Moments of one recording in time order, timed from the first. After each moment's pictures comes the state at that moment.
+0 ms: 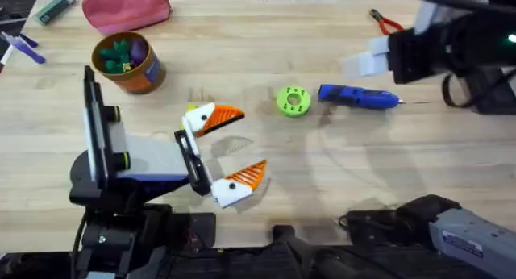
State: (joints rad) left arm -0.06 0.01 0.01 -0.09 1.09 0.01; right arm 0.31 1.11 1.18 -1.03 0.07 0.08
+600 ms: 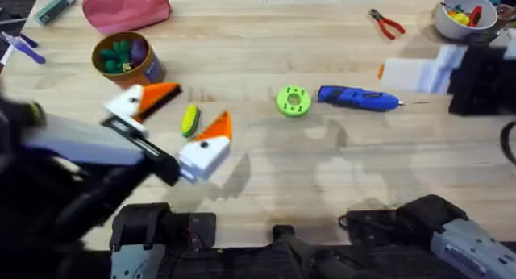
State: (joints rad) left arm 0.04 0.15 0.52 -0.70 0.62 0.06; right arm 0.31 0.79 1.14 -1.14 0.07 0.31
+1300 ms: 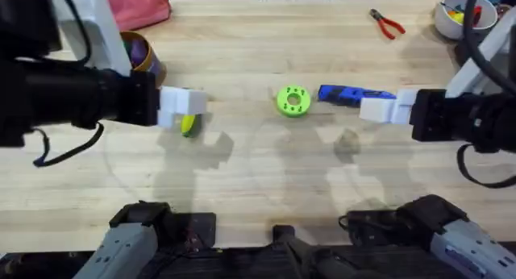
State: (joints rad) left arm 0.04 0.91 1.04 -1.17 0.29 0.13; right arm 0.31 0.75 0.92 -1.11 0.07 0.33
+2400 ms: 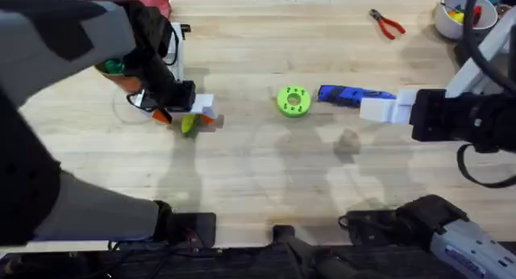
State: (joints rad) left arm -0.01 1.65 1.05 -1.05 0.09 0.00; right arm 0.31 0.75 0.92 -1.11 0.07 0.33
